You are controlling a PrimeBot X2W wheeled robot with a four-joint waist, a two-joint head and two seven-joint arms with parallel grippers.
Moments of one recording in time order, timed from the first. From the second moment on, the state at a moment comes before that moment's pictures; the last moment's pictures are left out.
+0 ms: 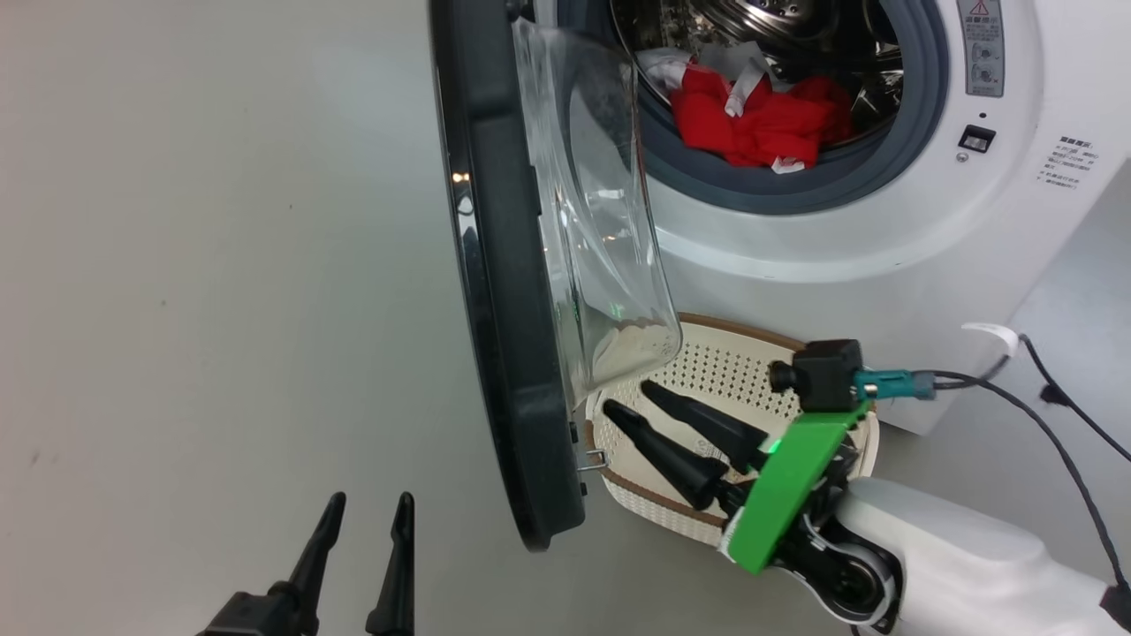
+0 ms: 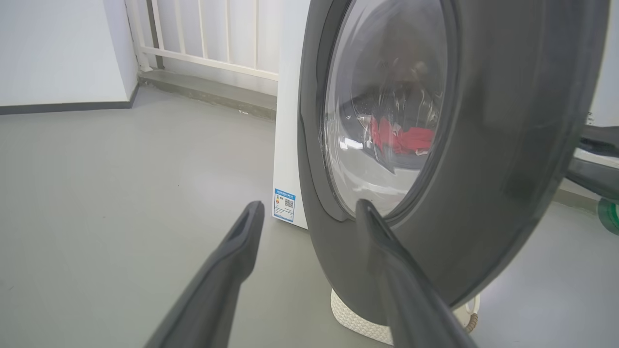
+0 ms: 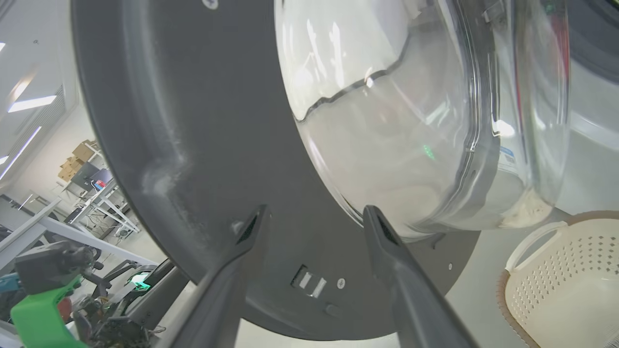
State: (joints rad) left arm 0.00 0.04 -0.15 0.16 -0.30 -0.01 -0.25; right arm -0.74 -0.39 1.19 0.31 1.48 0.12 -0.25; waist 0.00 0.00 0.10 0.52
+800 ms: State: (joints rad) left arm 0.00 0.04 -0.09 0.19 -0.26 -0.04 -0.25; right arm -0.36 -0.39 0.74 0.43 1.15 0.12 -0.25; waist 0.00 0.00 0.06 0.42
